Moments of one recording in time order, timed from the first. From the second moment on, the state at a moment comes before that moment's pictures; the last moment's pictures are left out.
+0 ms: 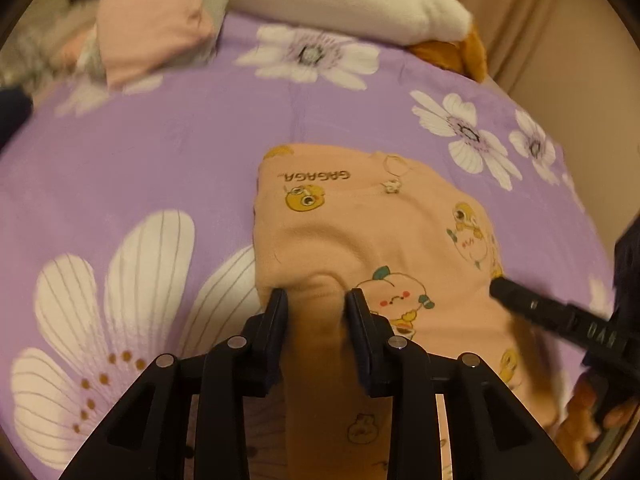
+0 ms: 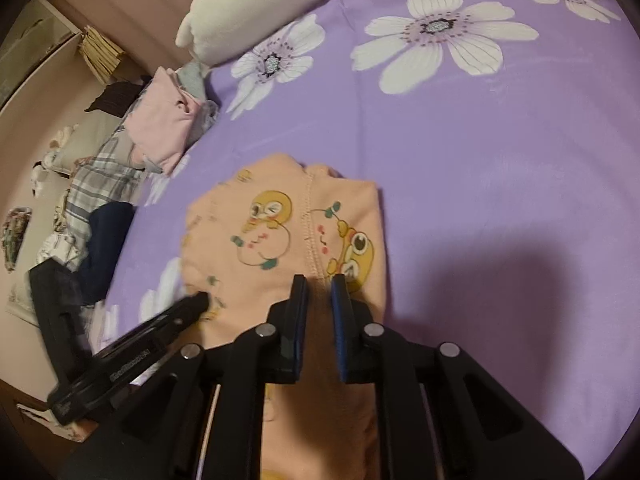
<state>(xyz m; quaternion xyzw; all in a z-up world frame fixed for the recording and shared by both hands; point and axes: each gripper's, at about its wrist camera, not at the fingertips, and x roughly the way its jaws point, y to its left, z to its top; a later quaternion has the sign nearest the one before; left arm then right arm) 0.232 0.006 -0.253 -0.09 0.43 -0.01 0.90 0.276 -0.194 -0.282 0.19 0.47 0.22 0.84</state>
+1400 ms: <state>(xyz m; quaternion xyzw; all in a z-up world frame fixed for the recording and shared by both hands) 0.076 -0.026 -0.107 -0.10 0.27 0.04 0.96 0.125 -0.242 -0.143 0.16 0.33 0.20 0.91</state>
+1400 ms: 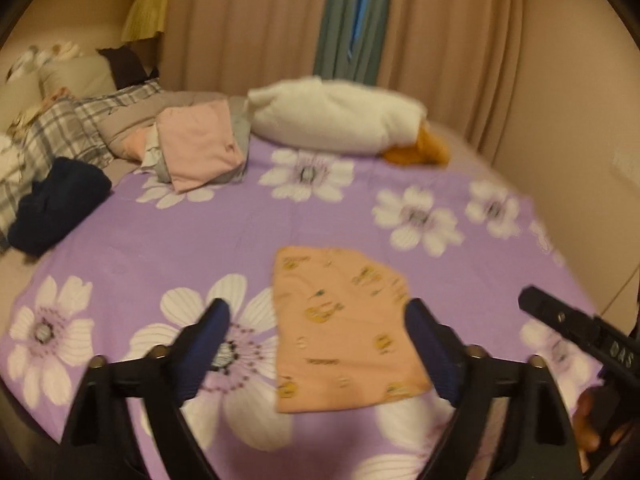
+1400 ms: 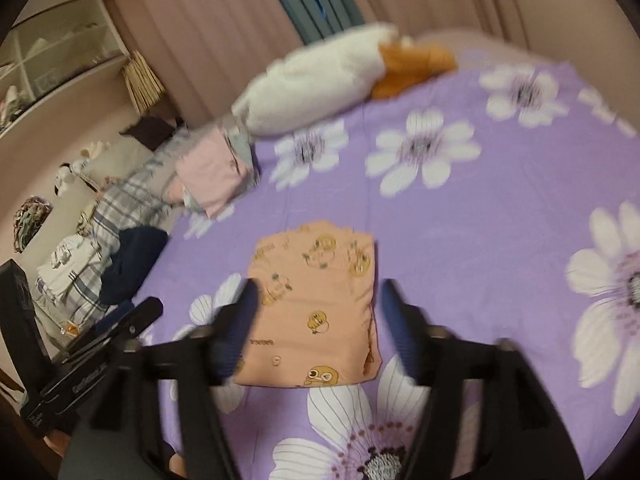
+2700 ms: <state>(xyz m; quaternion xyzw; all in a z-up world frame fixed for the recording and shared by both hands) 0.004 -0.051 -0.053 -0.06 0.23 0.05 0.97 0.039 -0.248 -0.073 0.07 0.28 0.11 0.95</state>
